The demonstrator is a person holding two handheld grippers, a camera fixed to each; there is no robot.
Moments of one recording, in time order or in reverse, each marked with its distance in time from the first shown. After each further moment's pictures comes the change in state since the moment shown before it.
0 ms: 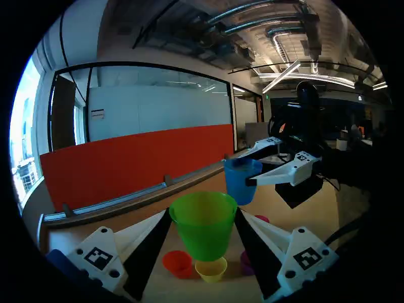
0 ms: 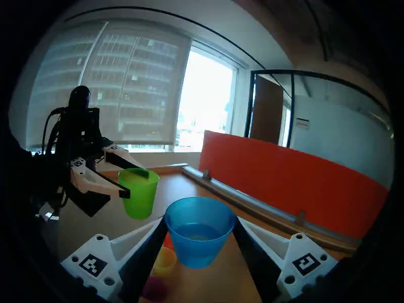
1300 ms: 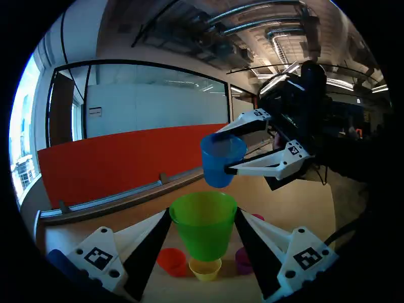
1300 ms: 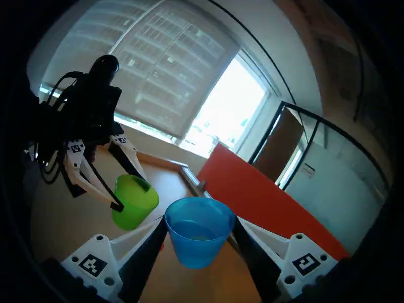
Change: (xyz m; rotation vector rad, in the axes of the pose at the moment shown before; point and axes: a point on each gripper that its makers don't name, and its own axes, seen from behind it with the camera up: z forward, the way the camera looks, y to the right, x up) left arm -0.009 0.010 0.002 -0.024 0.001 -0.015; right arm 0.043 0.003 0.030 0.013 0.000 -0.408
